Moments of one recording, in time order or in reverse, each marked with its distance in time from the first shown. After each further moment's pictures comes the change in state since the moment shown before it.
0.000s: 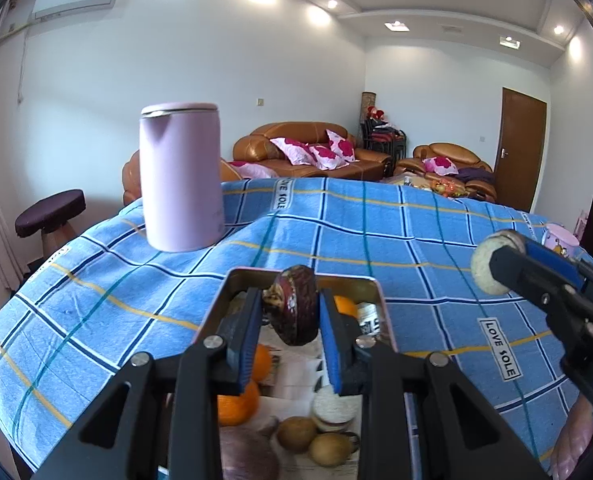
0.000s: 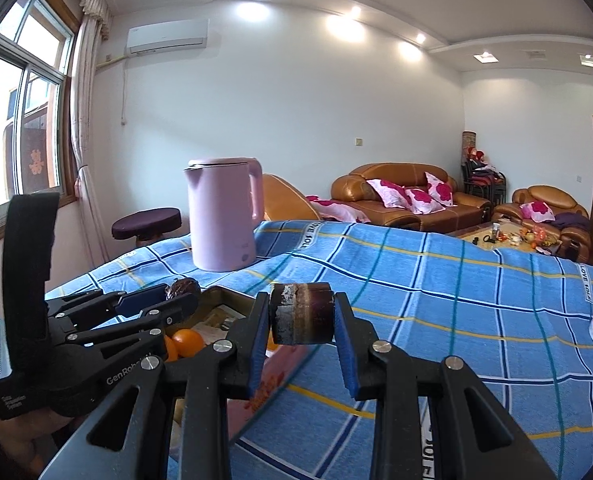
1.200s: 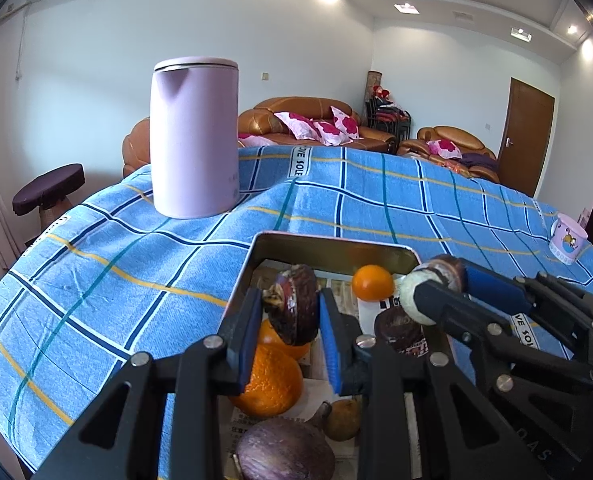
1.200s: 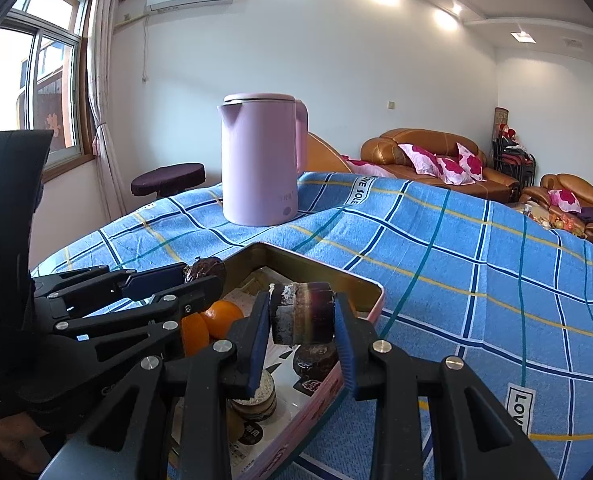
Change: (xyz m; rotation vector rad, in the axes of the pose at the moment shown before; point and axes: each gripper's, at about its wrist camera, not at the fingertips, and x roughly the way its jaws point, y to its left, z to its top) left arm 0.024 0.027 -0.013 -0.021 0.097 -0.009; right arm 0.063 0.047 -0.019 -0.048 0.161 0.072
